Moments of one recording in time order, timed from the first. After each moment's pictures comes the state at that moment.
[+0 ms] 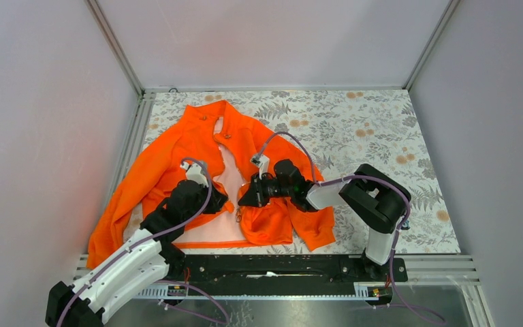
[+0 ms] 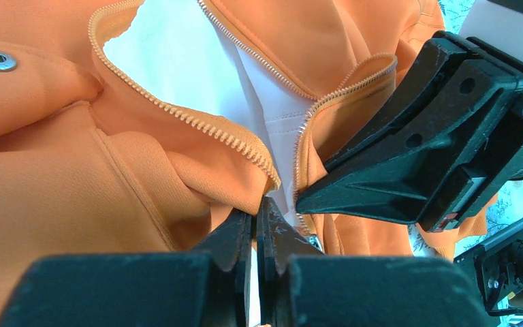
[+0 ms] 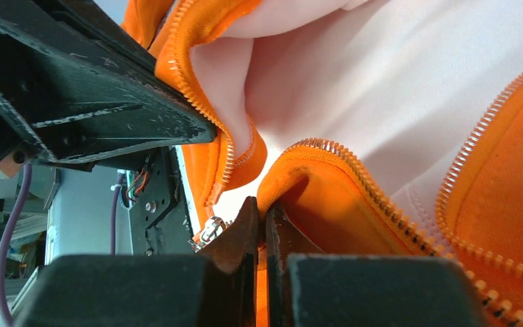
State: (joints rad) left arm -0.59 0.64 0.36 -0.27 -0.03 -0.63; right arm 0.87 1.84 0.76 0.69 -0.55 0.59
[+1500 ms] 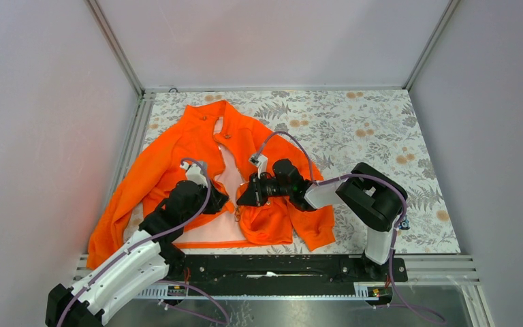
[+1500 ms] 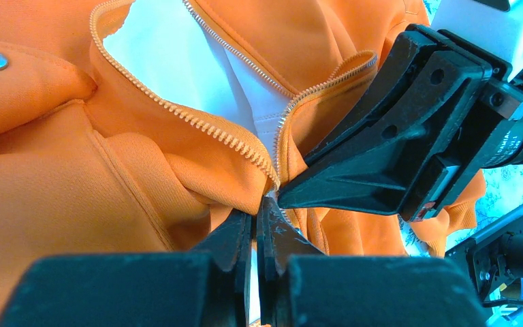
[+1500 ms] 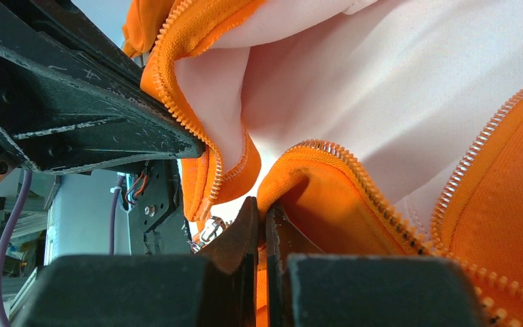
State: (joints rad) left arm -0.59 0.62 0.36 -0.27 -0.01 -0.62; right arm 0.87 1.87 0.78 0.72 -0.57 0.58
